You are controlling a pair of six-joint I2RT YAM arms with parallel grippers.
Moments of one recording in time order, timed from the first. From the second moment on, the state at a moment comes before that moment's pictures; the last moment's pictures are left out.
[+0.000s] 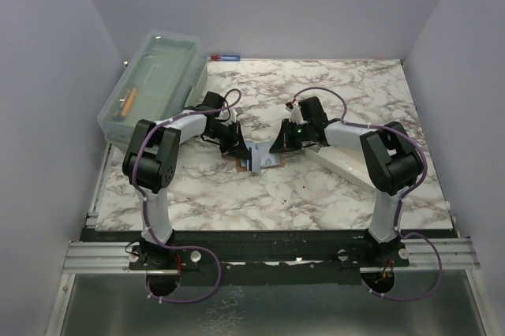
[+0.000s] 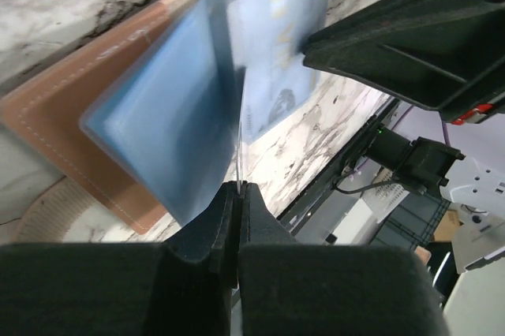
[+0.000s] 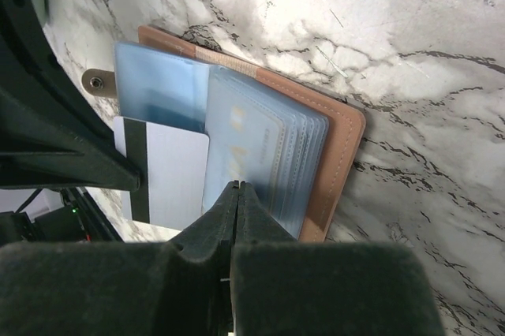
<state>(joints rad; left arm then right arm) -0.33 1.95 1.25 -0.51 0.82 -0.44 0.43 1.94 1.11 -0.05 -0.57 0.50</state>
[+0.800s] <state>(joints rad) -0.30 1.97 1.25 -0.52 0.82 -0.46 0.43 1.94 1.12 -0.05 -0.57 0.50</state>
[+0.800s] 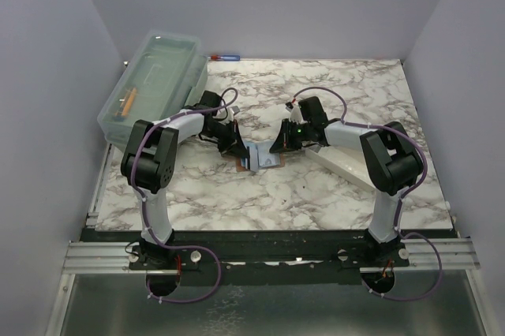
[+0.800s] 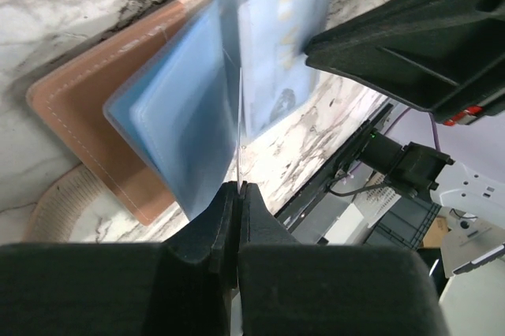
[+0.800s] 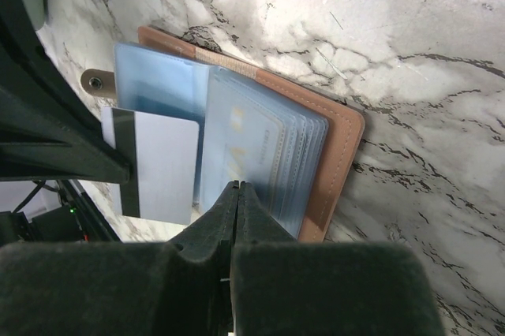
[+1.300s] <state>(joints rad) -0.30 1.95 1.25 -0.52 0.84 -0.46 0.43 1.94 1.12 -0.05 -0.57 0.50</state>
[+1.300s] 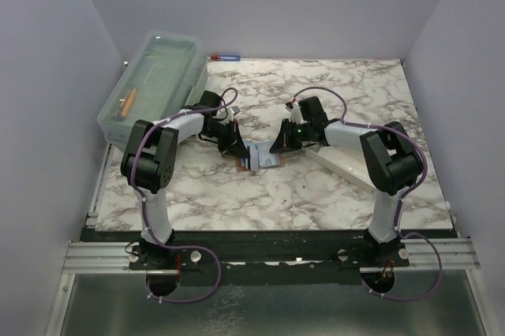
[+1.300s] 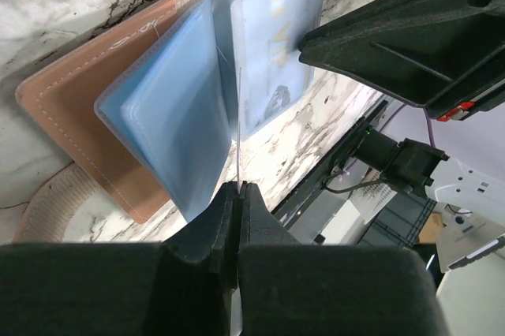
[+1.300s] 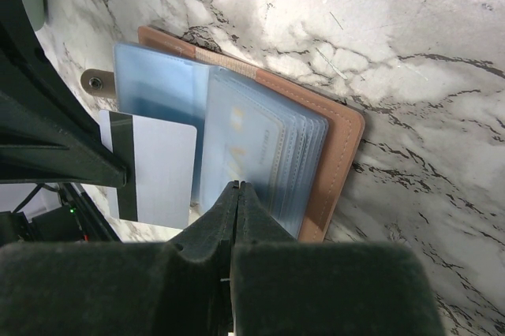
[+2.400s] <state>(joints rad) -0.31 2.04 1.32 -0.55 0.87 -0.46 0.43 1.95 1.12 -0.05 -0.57 0.50</state>
